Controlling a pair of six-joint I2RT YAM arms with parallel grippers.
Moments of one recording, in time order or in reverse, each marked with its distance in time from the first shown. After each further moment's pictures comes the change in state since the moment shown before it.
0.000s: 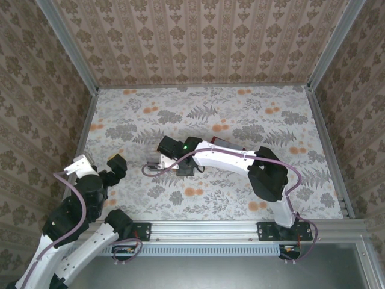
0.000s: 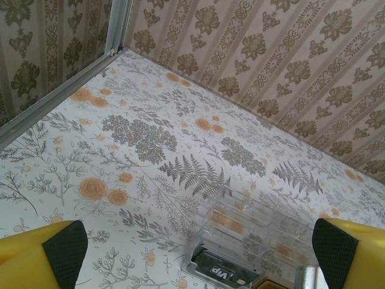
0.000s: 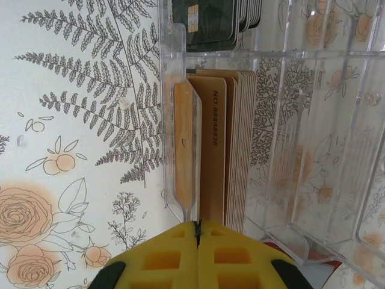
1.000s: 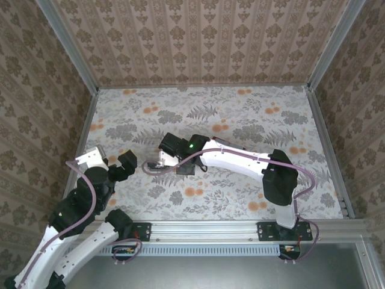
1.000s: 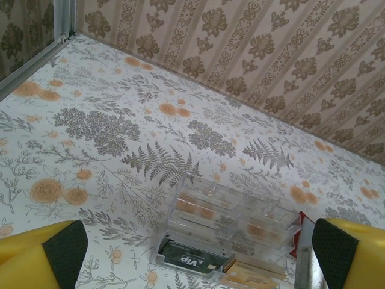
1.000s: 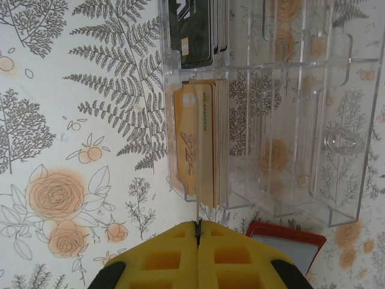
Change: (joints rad) left arm 0.000 0.092 0.002 0.104 0.129 0.060; right arm 0.024 -0.100 0.000 -0.032 -0.018 0.036
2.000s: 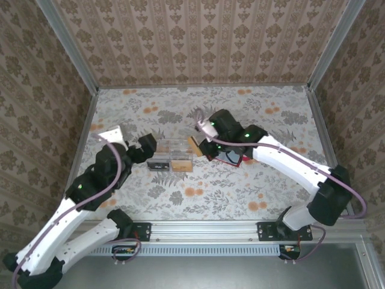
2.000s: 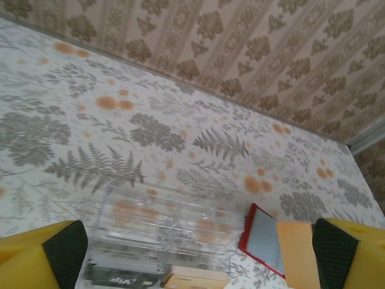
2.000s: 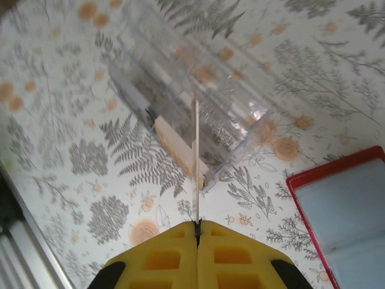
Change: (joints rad) left arm -0.011 0.278 0.084 0.199 0.124 0.008; right arm -0.279 -0.441 -0.362 0.259 -0.388 0.554
